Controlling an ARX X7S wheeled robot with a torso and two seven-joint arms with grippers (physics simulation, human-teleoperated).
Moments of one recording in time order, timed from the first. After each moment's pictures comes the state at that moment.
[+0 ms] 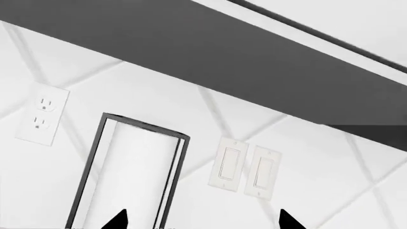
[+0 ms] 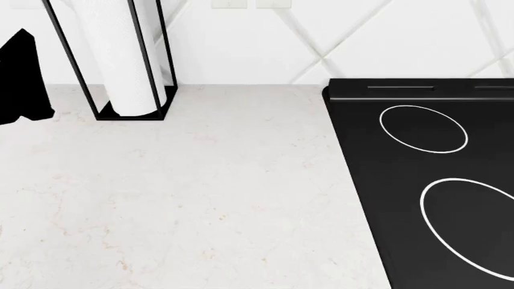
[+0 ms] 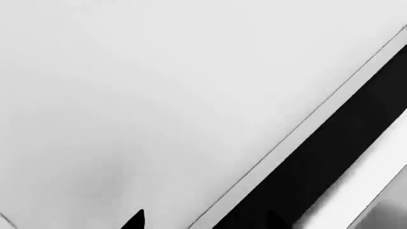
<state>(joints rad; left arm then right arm) -0.50 -0.70 -0.47 0.66 -1.42 -0.76 -0.46 2.31 0.32 -0.93 0.43 0.02 1.04 -0.54</state>
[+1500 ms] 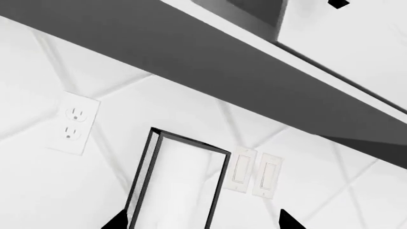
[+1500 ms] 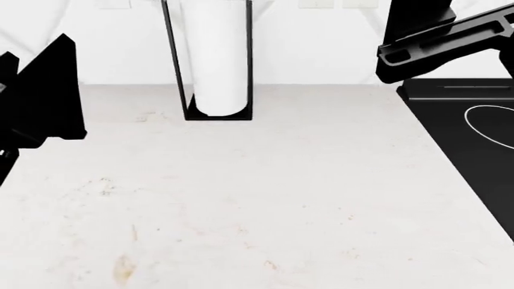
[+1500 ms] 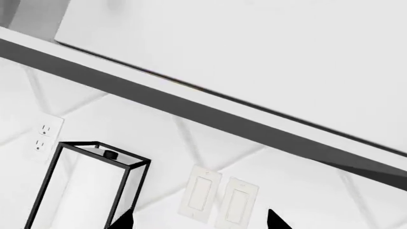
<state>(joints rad) -0.52 -0.68 -0.43 0.79 -1.64 -0.75 -0.60 1.62 0.87 -0.44 -0.71 1.80 1.03 1.12</state>
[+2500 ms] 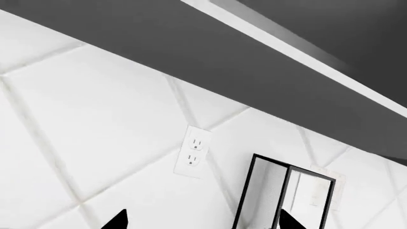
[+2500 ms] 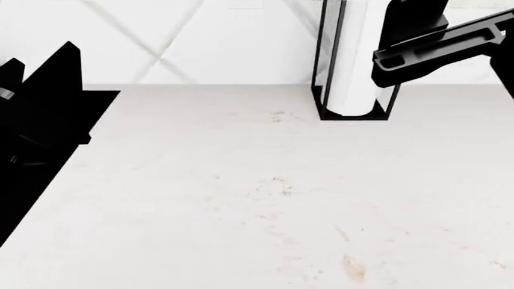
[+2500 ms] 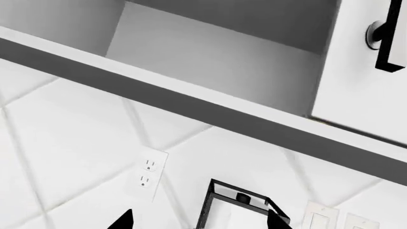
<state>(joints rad) -0.50 -0.68 -0.43 0.79 -1.62 -0.74 -0.58 1.58 0.88 -0.44 -0.73 1.77 1.00 1.11</state>
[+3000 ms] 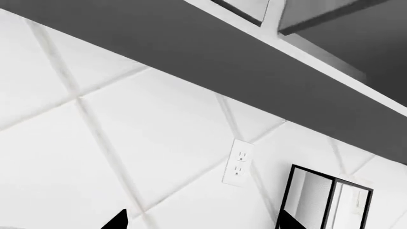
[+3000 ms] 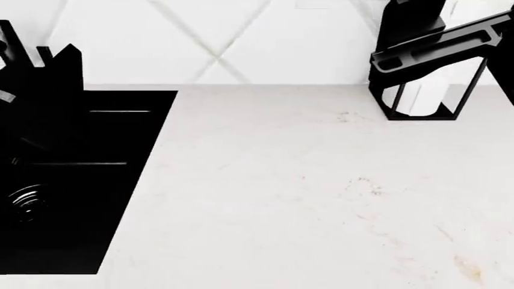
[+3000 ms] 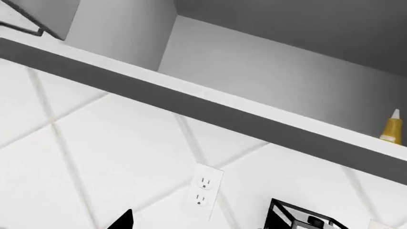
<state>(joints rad) -0.48 -0.68 -0.43 0.79 -1.62 -0.73 -0.57 1.57 0.88 -0.44 -0.73 1.77 0.99 1.11</state>
